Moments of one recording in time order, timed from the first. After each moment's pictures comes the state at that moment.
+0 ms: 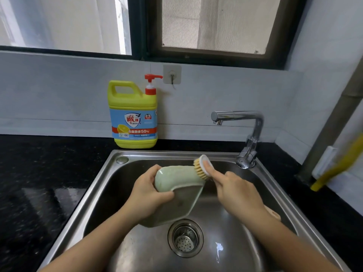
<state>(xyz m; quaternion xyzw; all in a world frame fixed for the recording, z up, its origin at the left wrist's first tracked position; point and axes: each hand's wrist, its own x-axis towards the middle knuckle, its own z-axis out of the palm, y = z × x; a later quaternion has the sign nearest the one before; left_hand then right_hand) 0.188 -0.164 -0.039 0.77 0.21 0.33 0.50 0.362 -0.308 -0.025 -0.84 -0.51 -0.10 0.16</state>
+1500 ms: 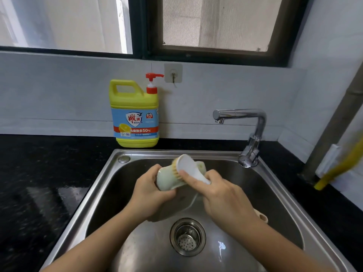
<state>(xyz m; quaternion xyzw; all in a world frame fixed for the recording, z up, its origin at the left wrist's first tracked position) 0.194 -0.162 -0.047 0.79 0.22 0.38 0.43 0.327 -0.305 -0.029 -0.73 -0.62 -0.22 0.19</state>
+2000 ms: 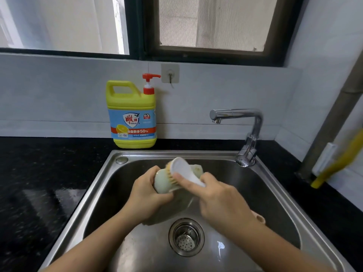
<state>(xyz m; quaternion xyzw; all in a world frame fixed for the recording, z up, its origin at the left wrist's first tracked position) 0.189 -0.168 -0.041 0.81 0.20 0.37 0.41 0.317 -0.309 -0.024 -0.73 -0.62 -0.21 0.18</state>
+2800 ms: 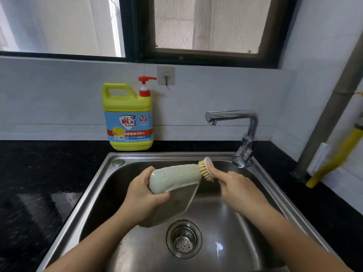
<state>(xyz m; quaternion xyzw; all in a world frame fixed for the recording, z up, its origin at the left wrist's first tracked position) 0.189 -0.163 -0.041 0.79 0.20 0.38 0.43 0.380 -0.313 -0.025 -0.85 -0.50 -0.04 0.18</state>
